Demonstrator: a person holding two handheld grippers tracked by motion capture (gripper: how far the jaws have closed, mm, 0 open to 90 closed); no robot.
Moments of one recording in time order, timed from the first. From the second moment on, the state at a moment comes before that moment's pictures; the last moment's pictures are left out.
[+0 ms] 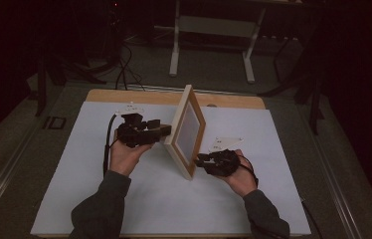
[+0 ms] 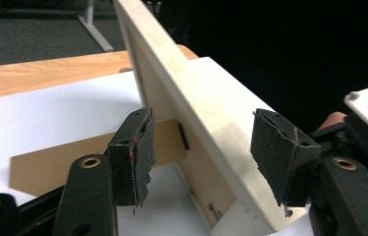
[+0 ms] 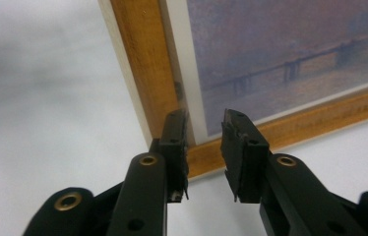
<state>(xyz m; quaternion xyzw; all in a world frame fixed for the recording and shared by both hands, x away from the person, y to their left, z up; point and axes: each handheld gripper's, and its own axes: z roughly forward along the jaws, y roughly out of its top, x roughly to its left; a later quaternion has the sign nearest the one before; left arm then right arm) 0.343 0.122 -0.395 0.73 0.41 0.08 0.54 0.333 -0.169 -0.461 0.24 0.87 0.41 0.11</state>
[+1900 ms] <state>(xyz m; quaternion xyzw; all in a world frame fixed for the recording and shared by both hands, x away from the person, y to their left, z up) 0.329 0.056 -0.431 0.75 0.44 0.16 0.46 0.334 -0.195 -0.472 0.28 0.86 0.41 0.11</state>
